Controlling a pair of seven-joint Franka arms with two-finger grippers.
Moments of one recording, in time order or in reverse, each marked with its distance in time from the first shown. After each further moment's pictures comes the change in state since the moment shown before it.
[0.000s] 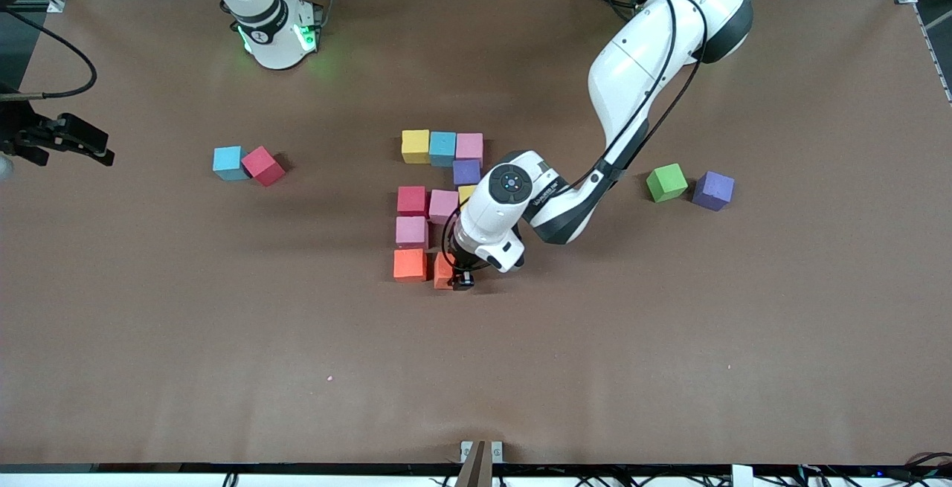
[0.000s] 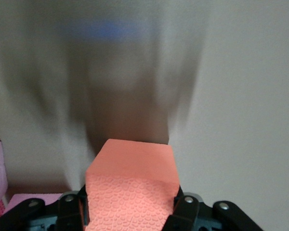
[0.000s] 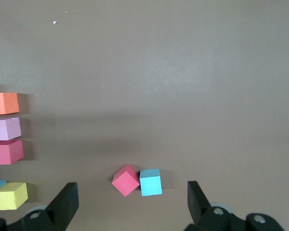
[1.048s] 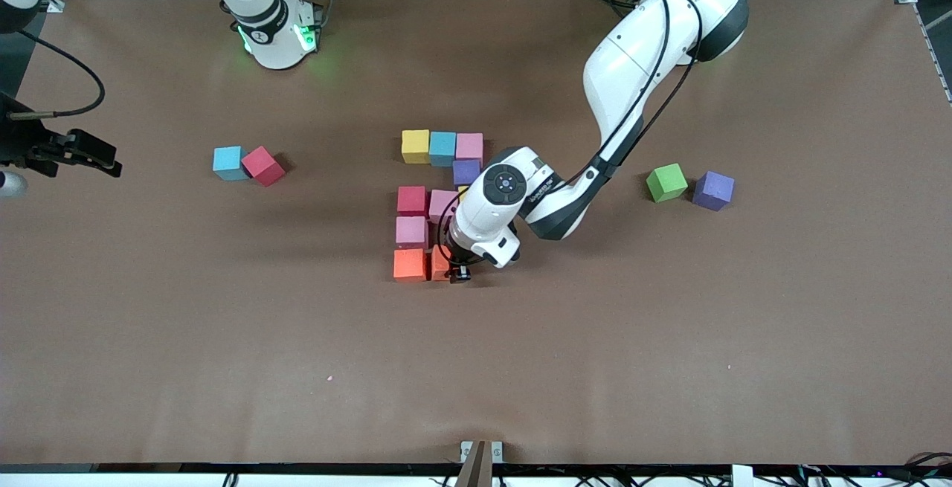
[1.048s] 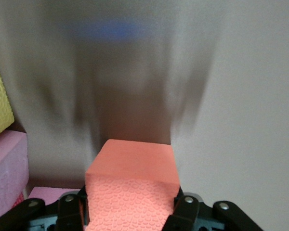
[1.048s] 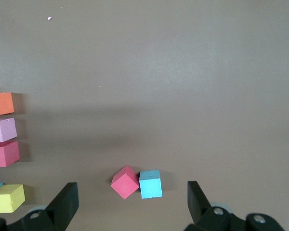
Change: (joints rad) left arm -0.022 0.000 0.010 0.011 -0.055 -0.048 -0.001; right arm -0.001 0.040 -0.001 0.000 0.000 0.015 0.000
